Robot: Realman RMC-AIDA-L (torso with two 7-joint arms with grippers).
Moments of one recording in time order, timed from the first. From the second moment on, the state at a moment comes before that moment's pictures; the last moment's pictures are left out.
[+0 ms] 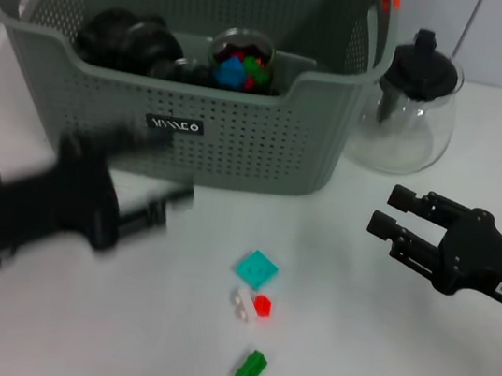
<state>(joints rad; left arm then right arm) -0.28 -2.15 0.72 0.63 1.63 1.73 -0.87 0.46 2.09 -0.57 -0.40 -1.85 -1.61 1.11</state>
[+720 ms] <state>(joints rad) -0.34 -2.17 0.83 0.26 1.88 1.49 -0.45 0.46 2.09 -0.57 -0.40 -1.85 -1.61 1.13</state>
